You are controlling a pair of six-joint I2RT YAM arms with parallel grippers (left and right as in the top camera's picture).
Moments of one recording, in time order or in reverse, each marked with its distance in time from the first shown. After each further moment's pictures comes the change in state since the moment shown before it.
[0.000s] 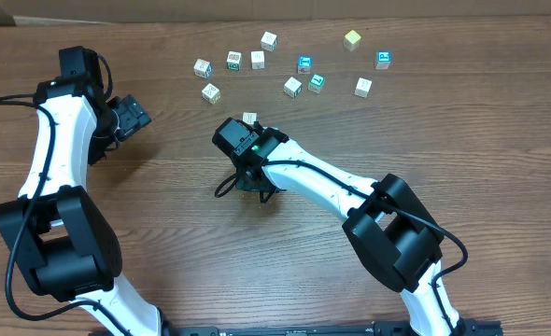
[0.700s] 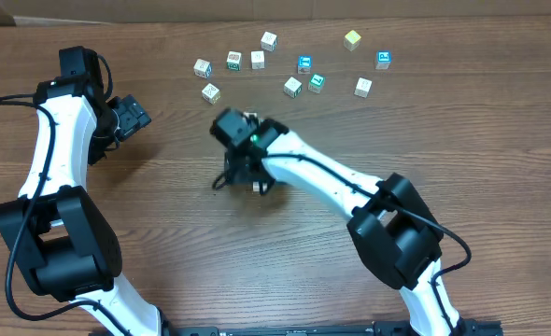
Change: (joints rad) left arm 0.000 0.000 0.000 0.000 0.000 0.000; right arm -0.018 0.007 0.113 -0.090 -0.002 -0.081
